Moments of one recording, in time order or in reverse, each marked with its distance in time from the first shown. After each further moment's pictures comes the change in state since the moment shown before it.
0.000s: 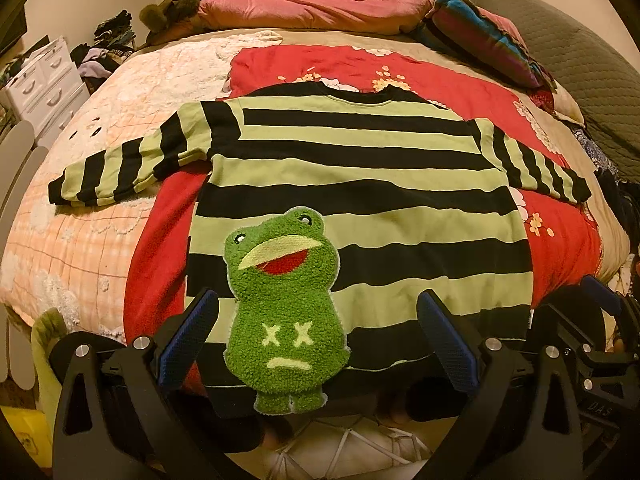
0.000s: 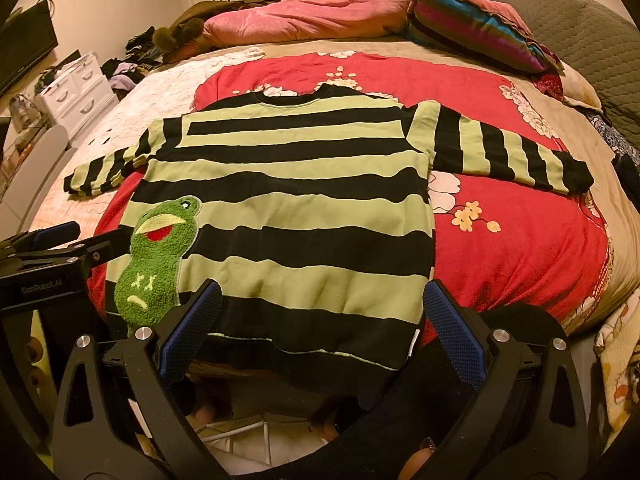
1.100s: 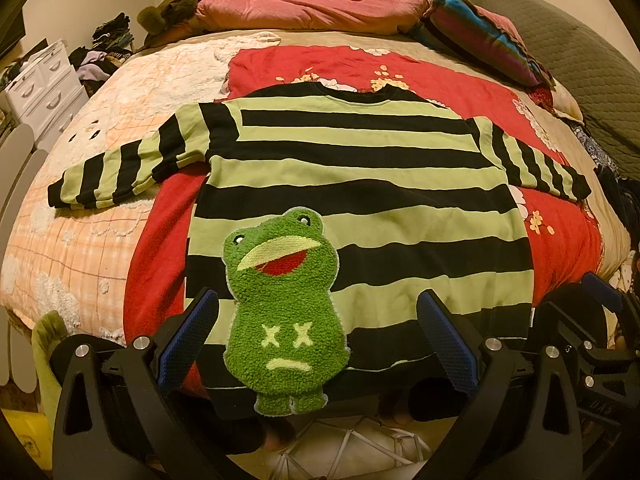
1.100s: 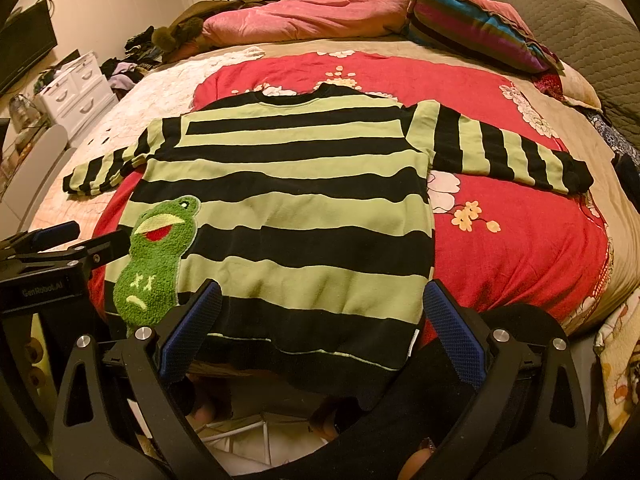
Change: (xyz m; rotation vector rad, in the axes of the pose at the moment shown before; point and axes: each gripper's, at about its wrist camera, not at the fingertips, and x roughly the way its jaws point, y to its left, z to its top) left arm -0.002 0.000 0.002 0.004 -0.004 0.005; right arm 0.000 0.000 0.000 -0.002 0.002 -0.001
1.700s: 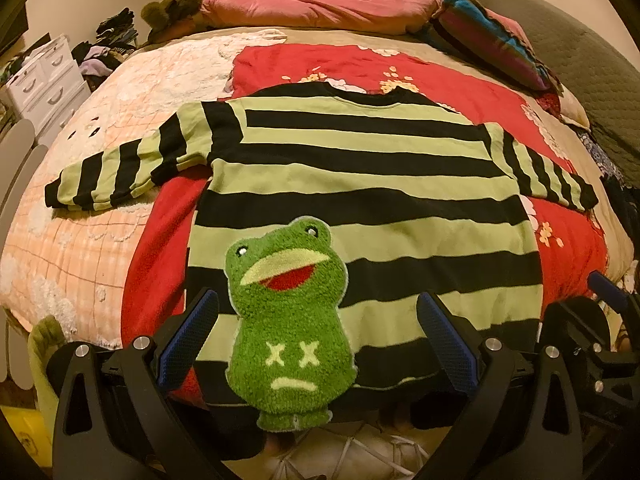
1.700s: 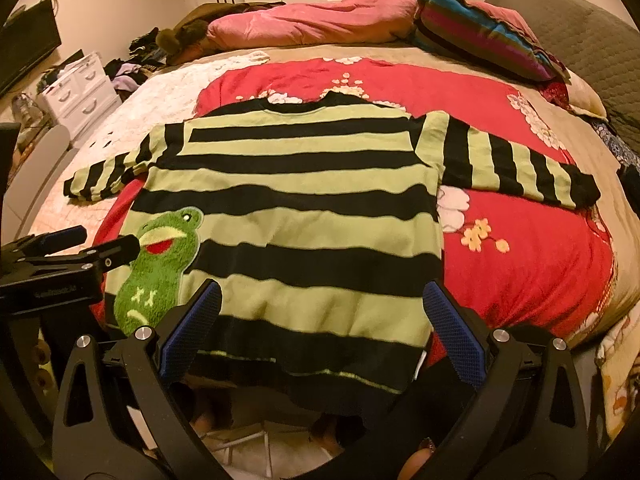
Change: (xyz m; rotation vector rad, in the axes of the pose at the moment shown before) left arm 0.018 0.005 0.013 -0.017 0.008 0.012; right arm 0.010 0.003 0.018 -0.013 -0.018 0.006
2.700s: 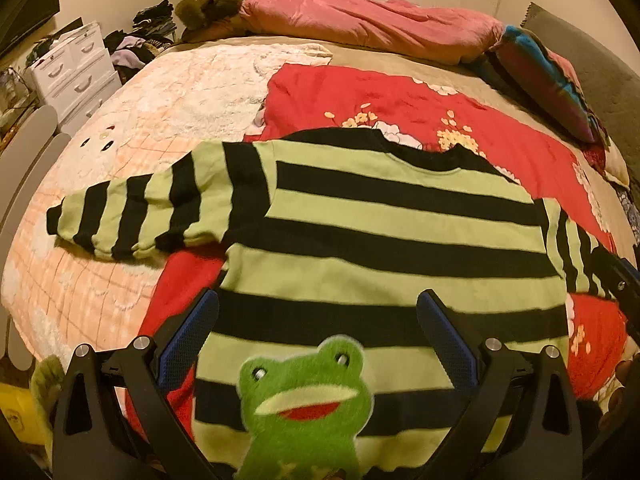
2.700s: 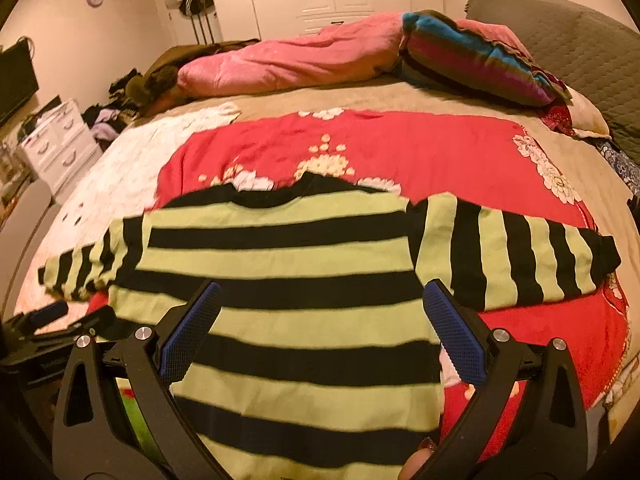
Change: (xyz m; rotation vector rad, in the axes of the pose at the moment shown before) left arm 0.054 0.016 0.097 -0.124 -0.040 0.095; right arm 0.064 -0.025 0.124 0.082 -0.117 -0.020
